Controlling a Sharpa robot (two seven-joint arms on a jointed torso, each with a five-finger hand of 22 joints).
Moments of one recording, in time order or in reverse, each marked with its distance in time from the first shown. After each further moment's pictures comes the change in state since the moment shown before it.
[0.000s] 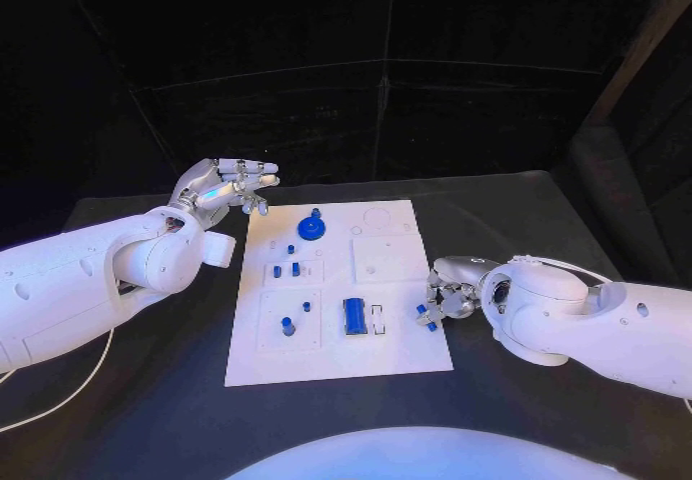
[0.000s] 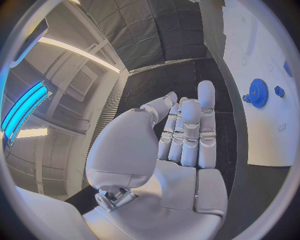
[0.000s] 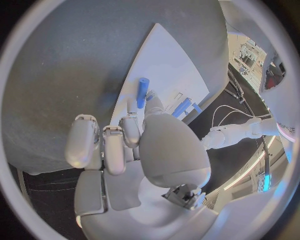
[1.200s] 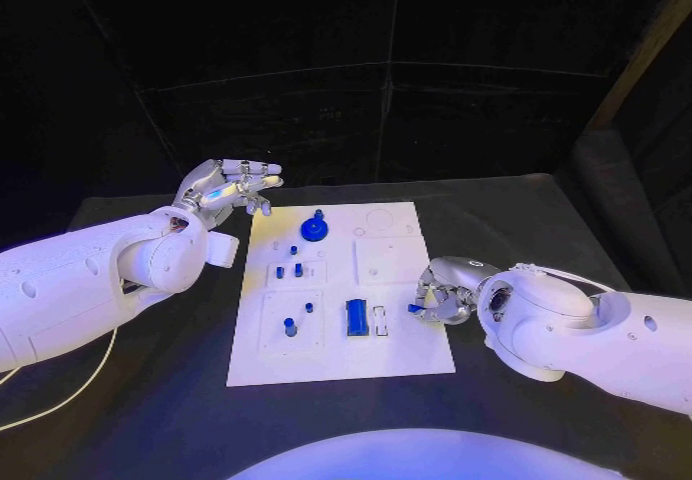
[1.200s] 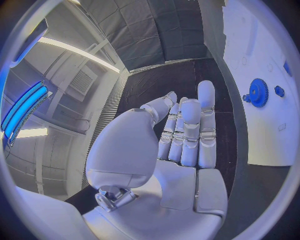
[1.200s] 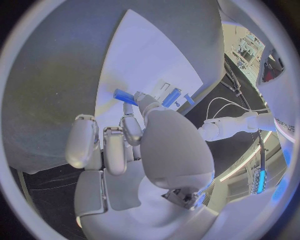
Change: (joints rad) left arm 0.000 0.000 0.000 -0.002 0.000 0.001 -0.001; left_hand 0.000 0.000 -0.006 0.000 0.000 0.000 0.000 0.000 0.000 -0.004 0.004 0.004 0.000 0.000 0.000 0.000 -0.002 0.000 0.000 0.000 0.000 -0.001; right arm -0.004 0.004 -0.003 0.069 0.016 -0.125 -0.031; right_hand -0.021 -0.064 0.450 -0.058 0.114 0.011 0.005 -0.065 -0.041 -0.012 -0.010 -0.038 0.000 -0.003 -0.006 0.000 0.001 0.000 0.000 0.000 0.000 0.008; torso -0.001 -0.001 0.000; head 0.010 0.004
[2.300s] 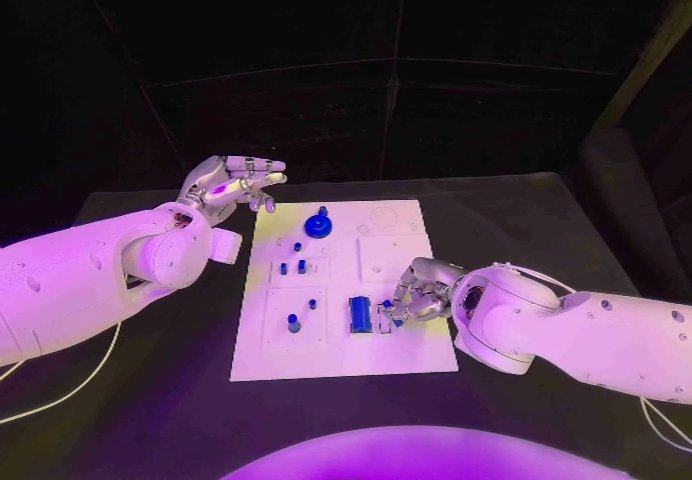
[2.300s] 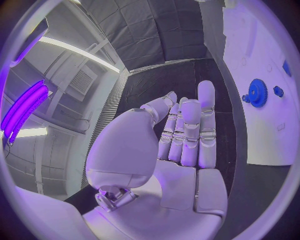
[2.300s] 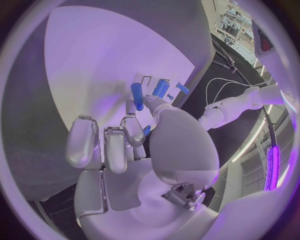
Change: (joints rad) left arm 0.000 -0.008 0.000 0.007 0.000 0.003 -0.002; left_hand 0.000 0.000 0.000 0.000 0.000 0.000 0.000 0.000 0.000 -0.004 -0.004 0.000 0.000 -0.004 0.004 0.000 -0.002 0.000 0.000 0.000 0.000 -0.001; right arm 0.000 0.126 0.000 -0.074 0.214 -0.069 -0.014; right_hand -0.177 -0.068 0.028 0.069 0.105 0.024 -0.015 0.025 0.038 0.011 -0.003 0.005 0.001 -0.001 -0.001 0.000 0.000 0.000 0.000 0.000 0.000 0.001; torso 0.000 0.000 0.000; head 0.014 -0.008
